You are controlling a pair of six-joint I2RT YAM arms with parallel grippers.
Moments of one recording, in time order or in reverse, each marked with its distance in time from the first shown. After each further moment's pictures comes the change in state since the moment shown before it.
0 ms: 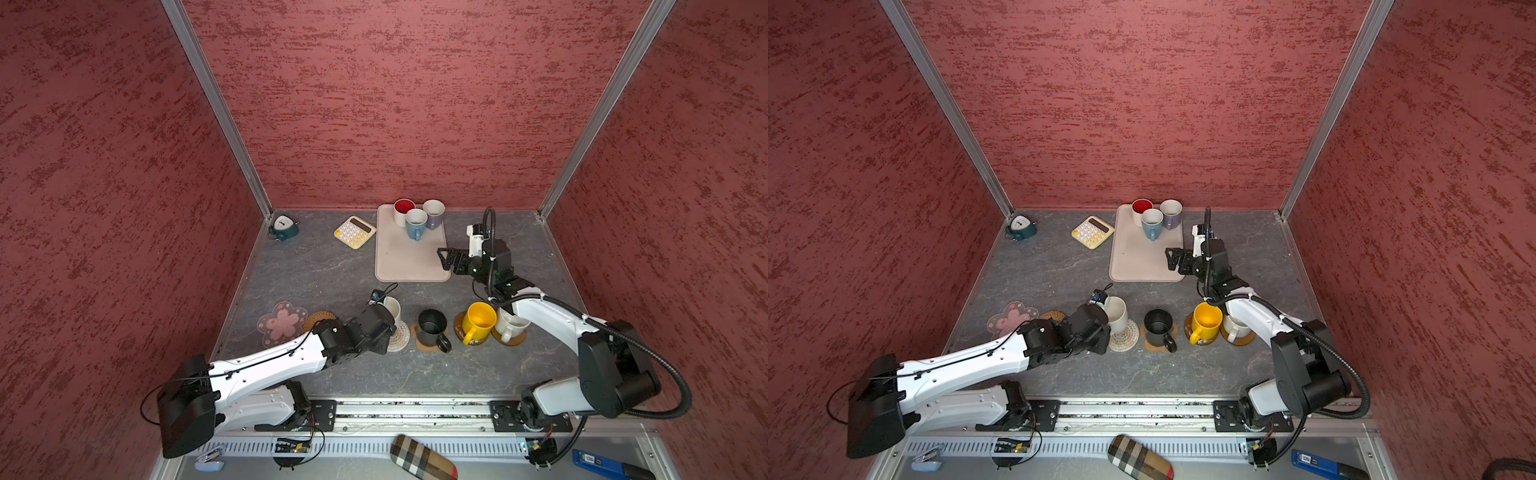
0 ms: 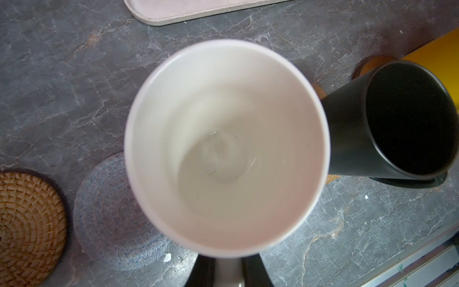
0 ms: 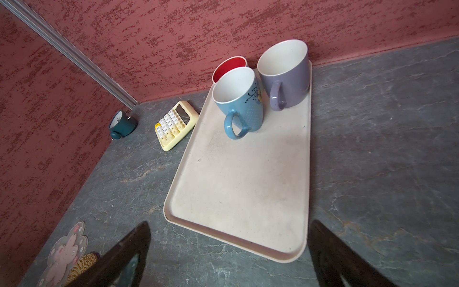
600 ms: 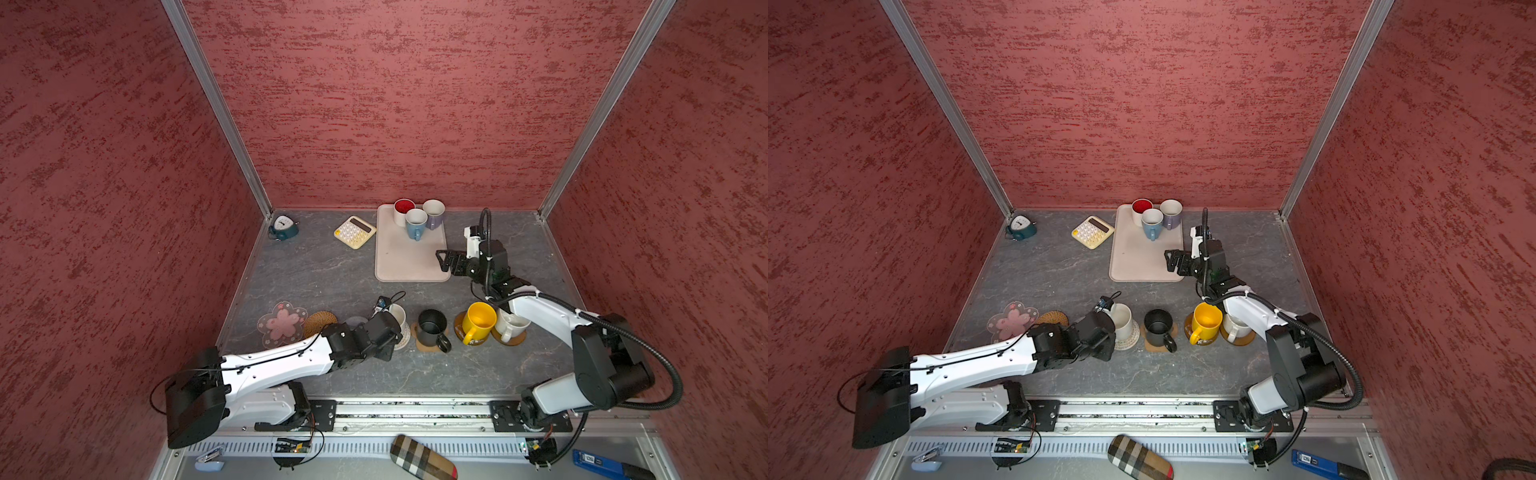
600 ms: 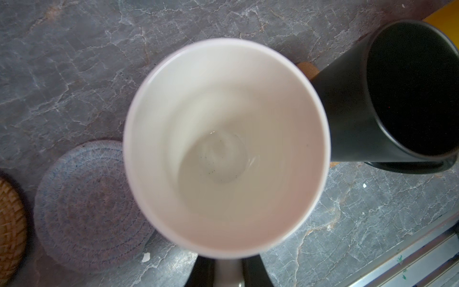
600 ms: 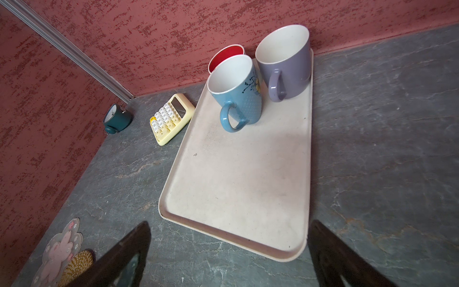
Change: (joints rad) left arm -0.053 0.053 -0.020 0.047 -0.001 -0.039; right arm 0.000 0.031 0.000 0.003 -0.007 0.000
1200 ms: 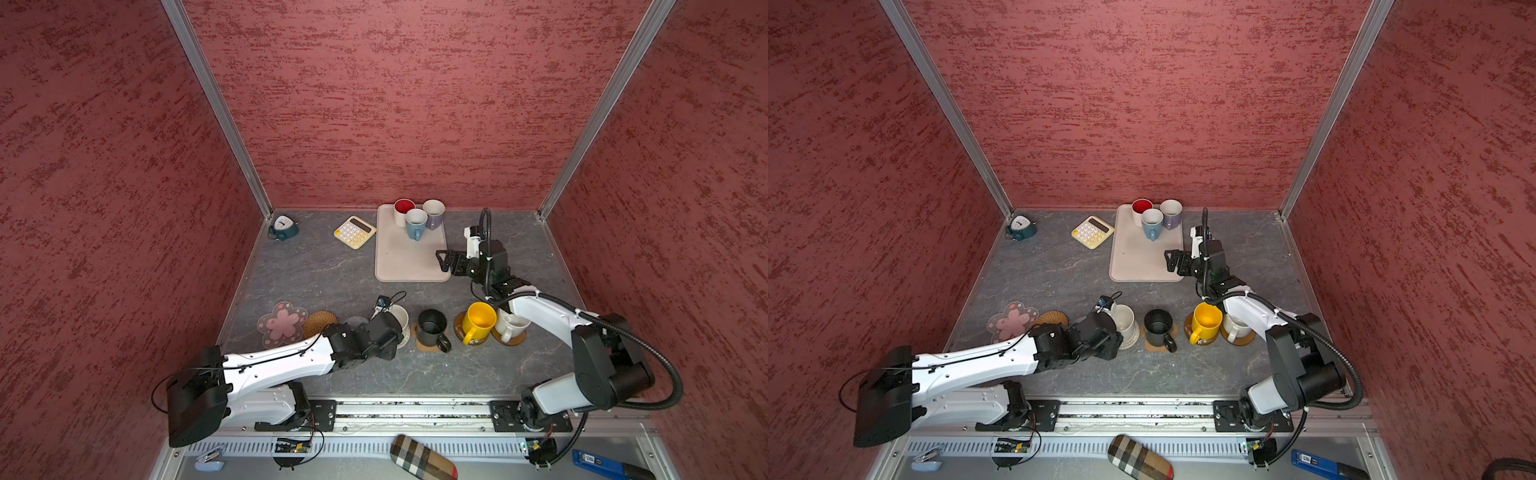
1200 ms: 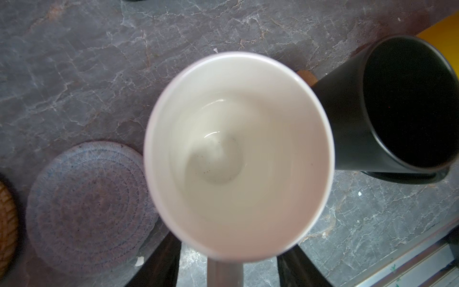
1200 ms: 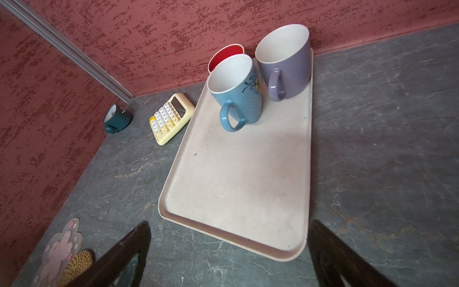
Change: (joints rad) left arm -0.006 0.006 0.002 0.012 -0.013 -0.034; right arm 0.000 0.001 0.000 -0.005 0.000 0.000
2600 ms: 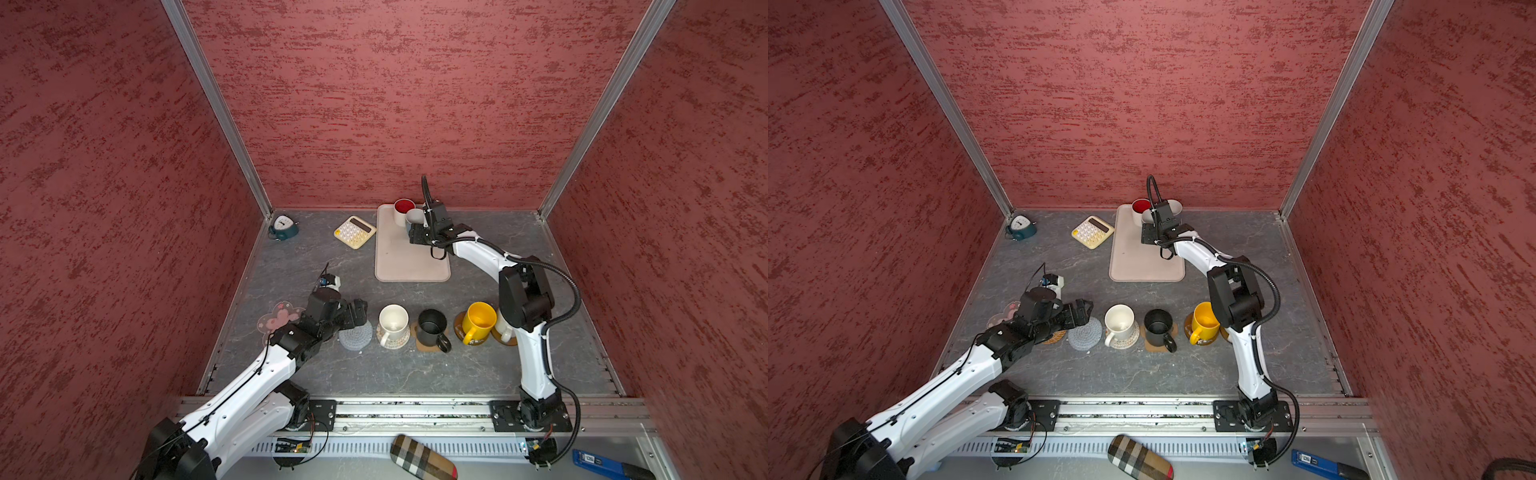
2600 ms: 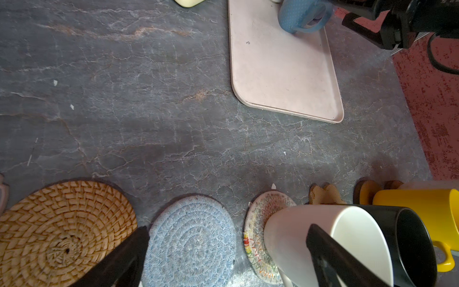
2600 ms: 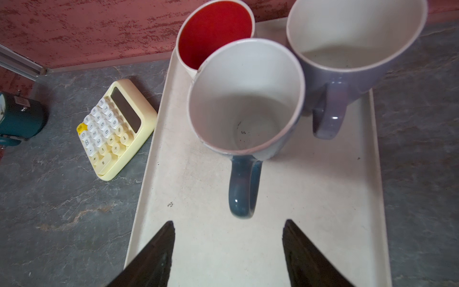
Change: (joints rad) left arm 0.578 -0.325 -0.187 0.151 0.229 0.108; right arm 0.107 0.722 0.995 -0.598 0.196 0.003
